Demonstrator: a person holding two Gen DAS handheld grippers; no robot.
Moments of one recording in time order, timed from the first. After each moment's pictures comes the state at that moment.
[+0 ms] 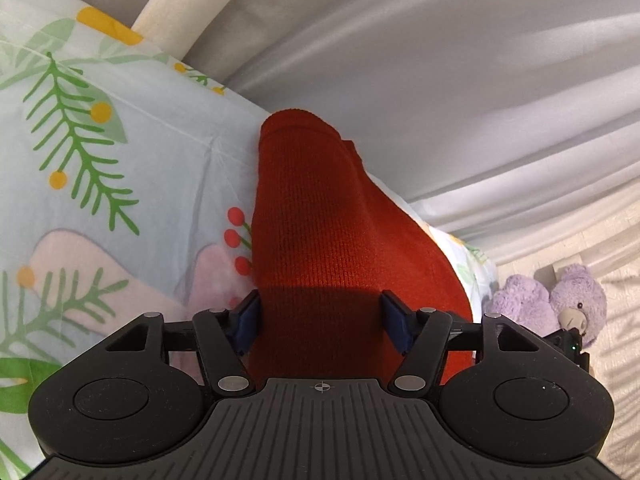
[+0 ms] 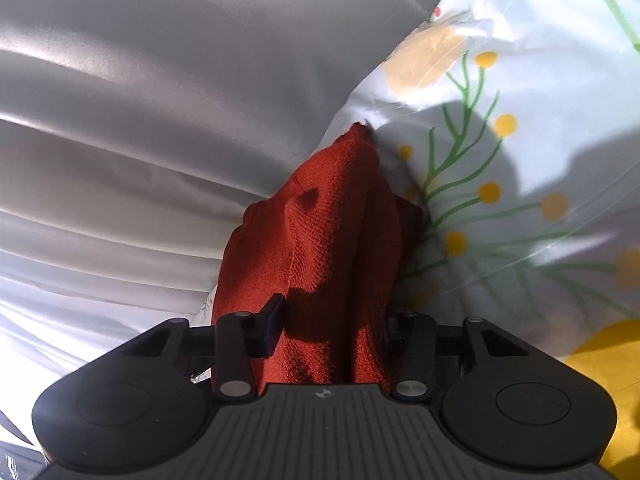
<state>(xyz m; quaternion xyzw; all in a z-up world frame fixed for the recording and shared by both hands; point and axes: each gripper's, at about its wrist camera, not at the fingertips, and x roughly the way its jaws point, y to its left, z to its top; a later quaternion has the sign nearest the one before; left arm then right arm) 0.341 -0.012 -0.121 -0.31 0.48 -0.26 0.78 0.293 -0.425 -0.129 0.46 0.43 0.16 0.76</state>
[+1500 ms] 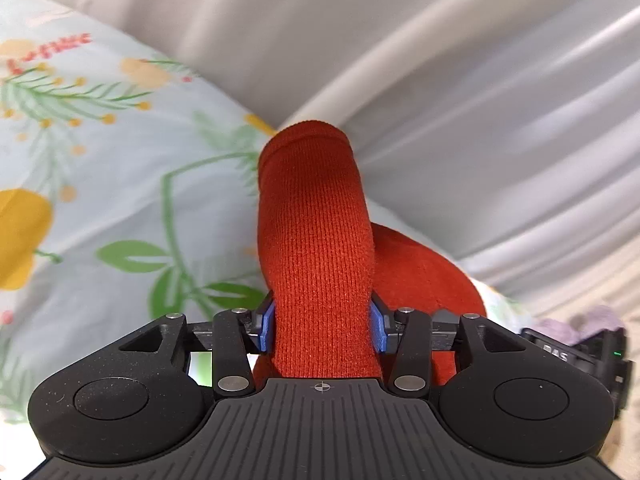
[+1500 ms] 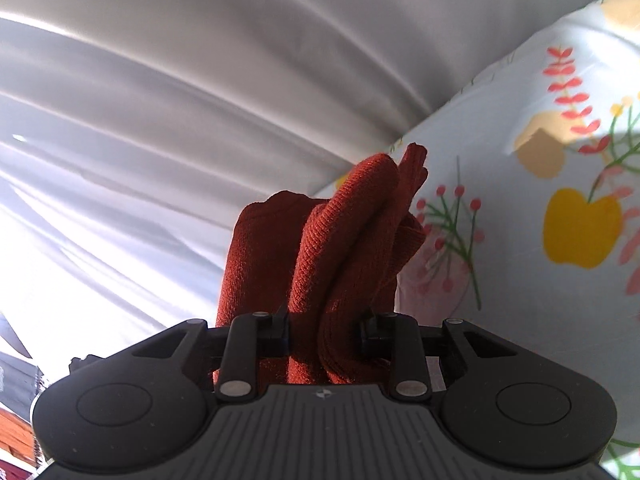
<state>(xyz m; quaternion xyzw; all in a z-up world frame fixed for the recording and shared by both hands) 0.223 0.085 -0.057 -0.30 0.41 -0.11 0.85 0.274 -0.265 -0.071 0.38 0.43 0.26 0.78</state>
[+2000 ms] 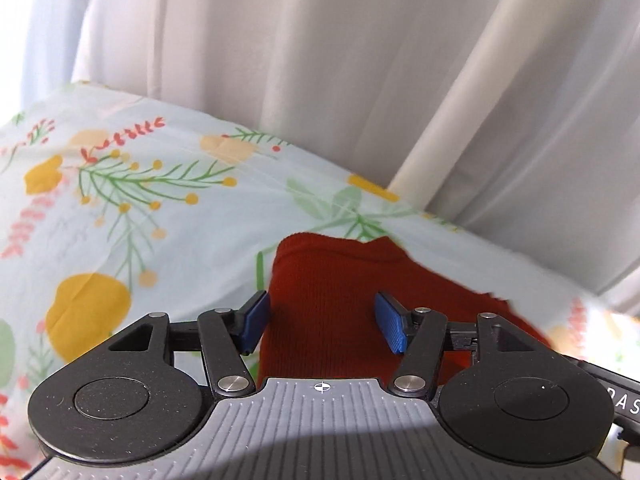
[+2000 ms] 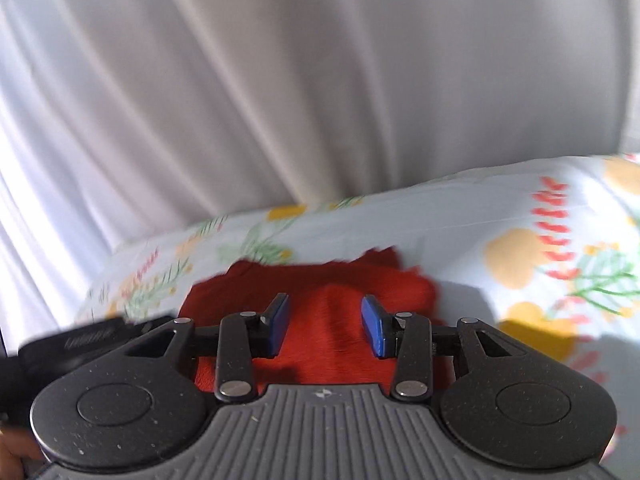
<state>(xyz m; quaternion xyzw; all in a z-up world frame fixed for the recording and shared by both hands) 0.270 0.061 -0.074 -0.15 0.38 0.08 0.91 0.285 -0.187 -0.067 0.15 0.38 0.18 0.90</state>
